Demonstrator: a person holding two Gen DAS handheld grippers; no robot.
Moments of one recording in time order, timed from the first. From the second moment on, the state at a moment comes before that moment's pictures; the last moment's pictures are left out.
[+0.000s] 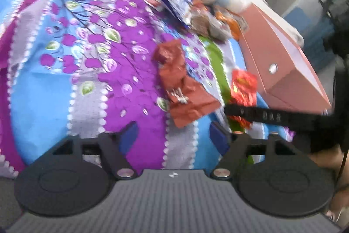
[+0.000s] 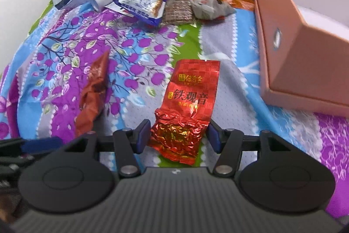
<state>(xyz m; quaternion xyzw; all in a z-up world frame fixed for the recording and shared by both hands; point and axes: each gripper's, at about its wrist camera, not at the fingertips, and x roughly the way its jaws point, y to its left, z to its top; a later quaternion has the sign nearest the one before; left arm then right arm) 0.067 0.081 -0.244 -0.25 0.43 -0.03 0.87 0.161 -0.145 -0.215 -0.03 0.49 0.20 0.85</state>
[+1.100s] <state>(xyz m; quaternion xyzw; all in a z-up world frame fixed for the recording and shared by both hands) 0.144 0.072 -0.251 -0.28 0.44 0.06 0.85 0.155 -0.148 -0.234 -0.03 0.45 0.18 0.88</state>
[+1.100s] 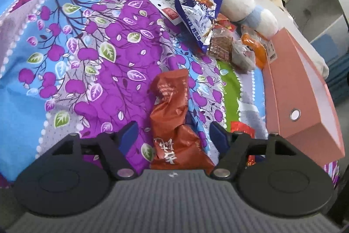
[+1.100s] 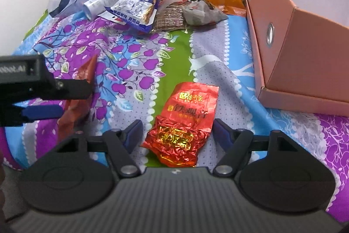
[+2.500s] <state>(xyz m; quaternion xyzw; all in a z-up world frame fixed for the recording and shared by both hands) 0.110 0.050 -0.147 -0.23 0.35 -0.04 0.91 0.139 -0.167 -0.127 0.03 0.40 0.20 0.89</state>
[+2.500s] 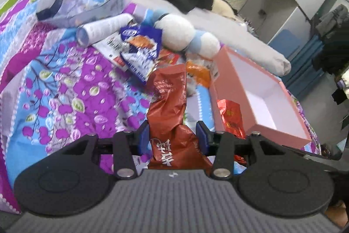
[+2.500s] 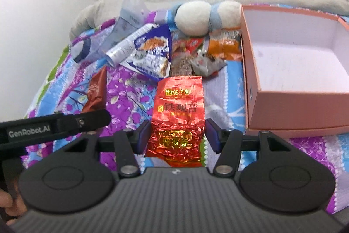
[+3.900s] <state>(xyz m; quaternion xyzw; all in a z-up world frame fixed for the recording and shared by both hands) 0.352 -0.145 -0.070 -0.14 0.39 -0.25 0.88 0.254 -0.344 -0.059 0.05 0.29 0.04 0.95</state>
